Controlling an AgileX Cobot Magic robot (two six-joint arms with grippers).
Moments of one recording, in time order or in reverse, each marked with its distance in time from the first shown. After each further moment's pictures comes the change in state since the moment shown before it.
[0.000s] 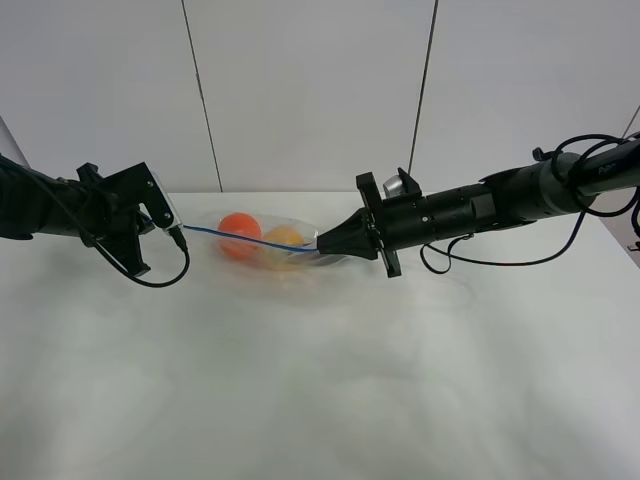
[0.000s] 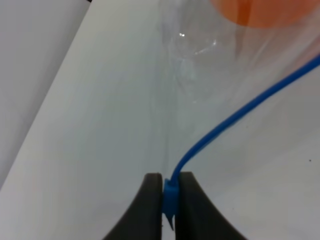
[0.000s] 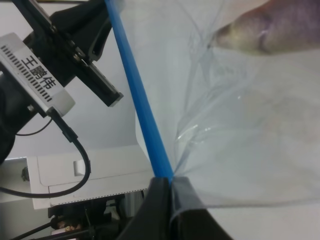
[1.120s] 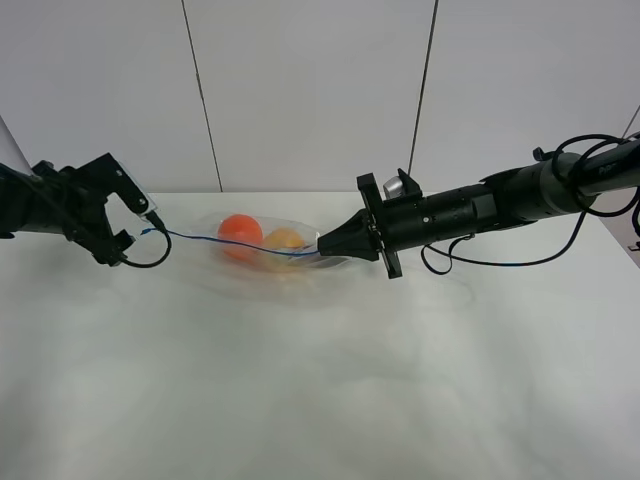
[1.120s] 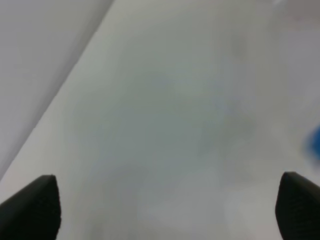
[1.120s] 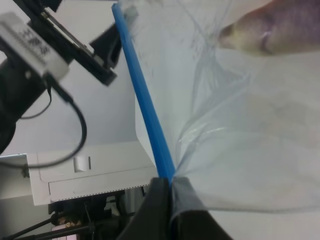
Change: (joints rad) left arm 0.063 0.000 0.000 -0.001 -0.116 -0.092; right arm 0.000 0.000 0.000 -0.010 0.010 0.004
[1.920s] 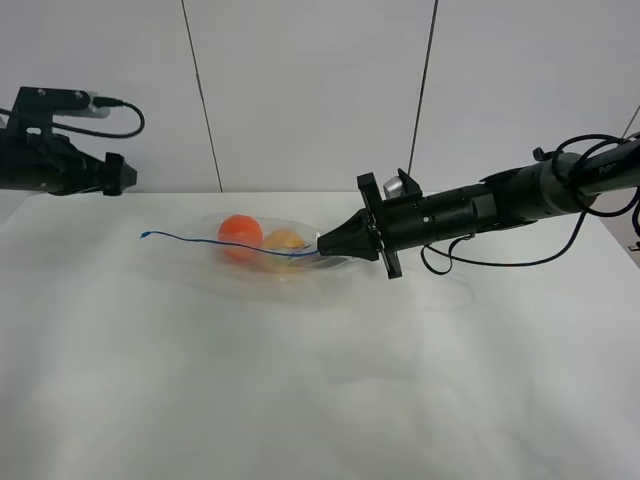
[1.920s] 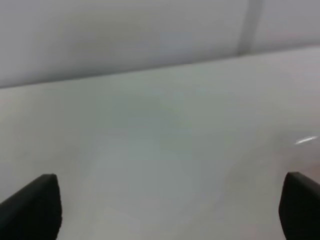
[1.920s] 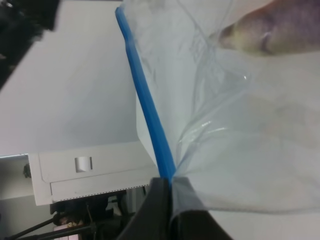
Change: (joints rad) left arm 0.105 -0.058 -0.118 -0.070 0.236 -0.669; right arm 0.000 0.000 0.000 0.002 0.005 0.004
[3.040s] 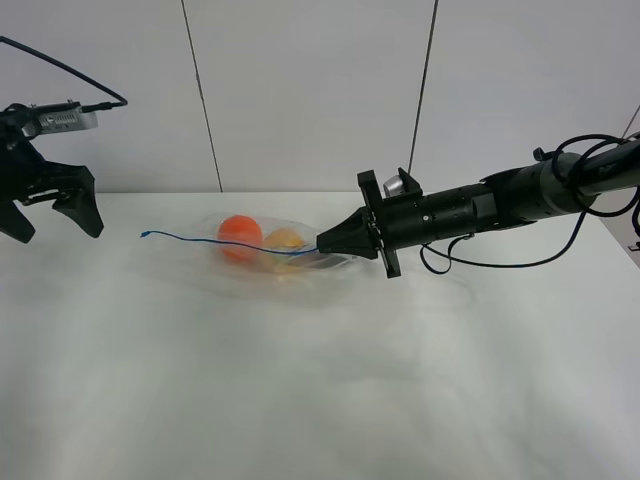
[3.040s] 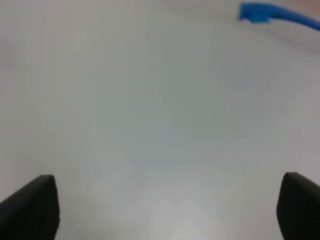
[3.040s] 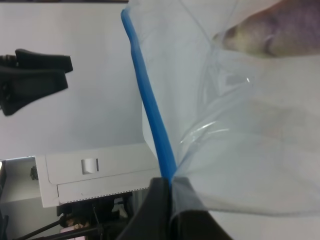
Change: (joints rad) left arm 0.007 -0.002 -0.366 1.171 1.084 -1.304; right arm 0.000 0.000 0.000 0.016 0.003 0.006
